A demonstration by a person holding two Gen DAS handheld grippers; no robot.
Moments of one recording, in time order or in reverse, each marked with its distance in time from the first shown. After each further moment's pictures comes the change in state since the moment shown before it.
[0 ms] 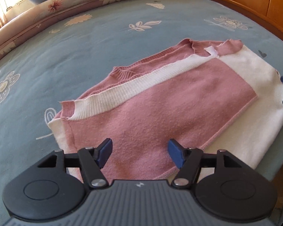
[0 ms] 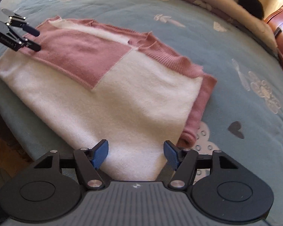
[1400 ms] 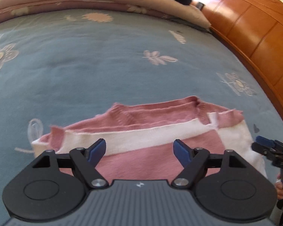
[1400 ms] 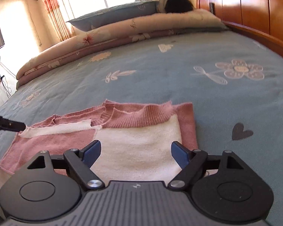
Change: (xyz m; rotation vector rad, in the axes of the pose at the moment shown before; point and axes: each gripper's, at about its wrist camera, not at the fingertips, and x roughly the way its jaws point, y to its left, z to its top) left arm 0.020 0.028 0.074 -0.330 -0.062 -0.202; right arm 0.030 -0.034 0.018 0.538 -0.363 -0.024
